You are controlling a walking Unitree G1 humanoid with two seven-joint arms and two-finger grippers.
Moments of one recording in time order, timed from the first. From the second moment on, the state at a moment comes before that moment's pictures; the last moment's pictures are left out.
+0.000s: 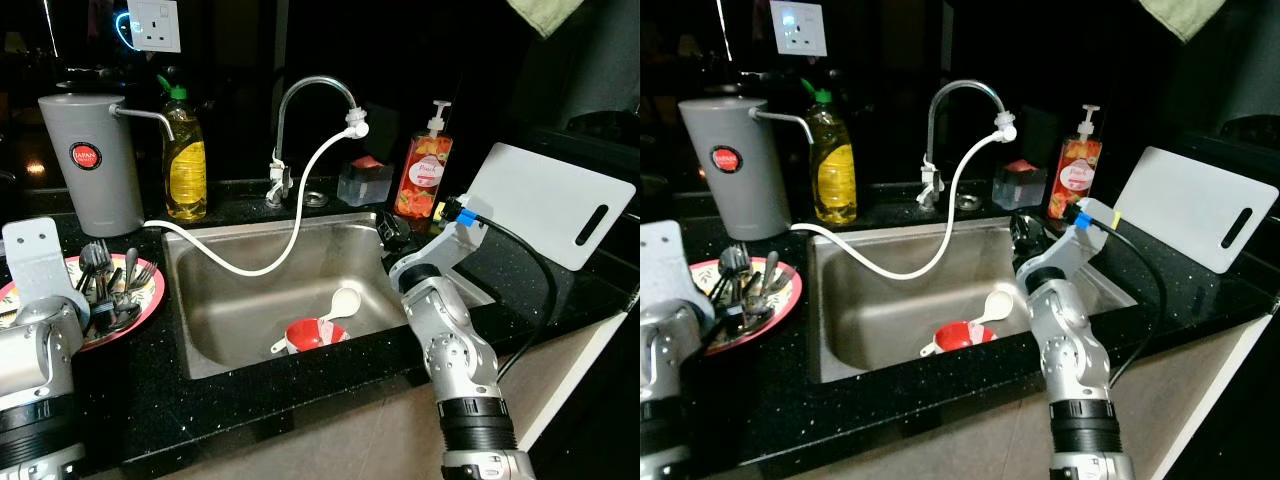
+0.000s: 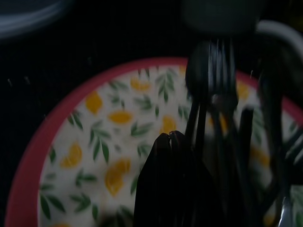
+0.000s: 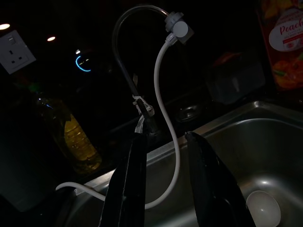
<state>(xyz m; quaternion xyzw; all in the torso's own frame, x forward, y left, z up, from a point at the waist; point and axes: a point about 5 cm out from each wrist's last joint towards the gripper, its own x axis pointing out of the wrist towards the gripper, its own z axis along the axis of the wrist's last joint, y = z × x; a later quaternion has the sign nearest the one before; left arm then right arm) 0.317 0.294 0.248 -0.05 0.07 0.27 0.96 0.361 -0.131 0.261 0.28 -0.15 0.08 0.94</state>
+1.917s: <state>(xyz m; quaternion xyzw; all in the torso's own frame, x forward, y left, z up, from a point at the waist) 0.311 0.307 0.238 -0.12 0.10 0.33 0.93 0.362 -0.133 0.260 0.29 -0.15 0.08 0.94</state>
